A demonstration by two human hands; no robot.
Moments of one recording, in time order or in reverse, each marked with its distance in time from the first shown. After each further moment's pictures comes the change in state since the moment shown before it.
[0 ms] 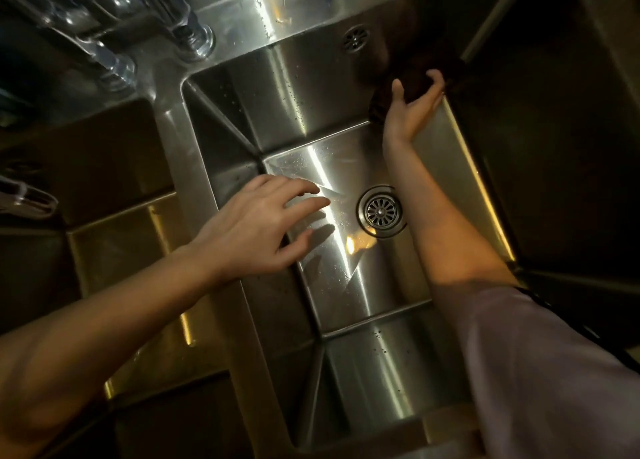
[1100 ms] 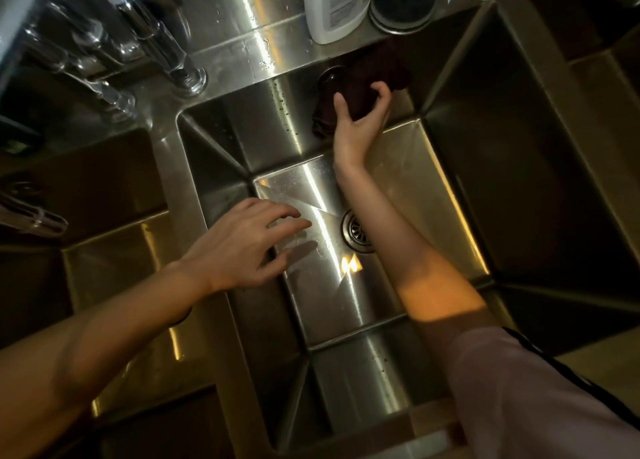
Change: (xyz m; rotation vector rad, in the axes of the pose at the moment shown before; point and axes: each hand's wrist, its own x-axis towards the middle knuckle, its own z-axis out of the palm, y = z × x) left_hand -0.001 0.002 0.000 0.007 -0.036 -0.002; right_hand -0.055 -0.070 0.001 0.338 -0.150 -0.054
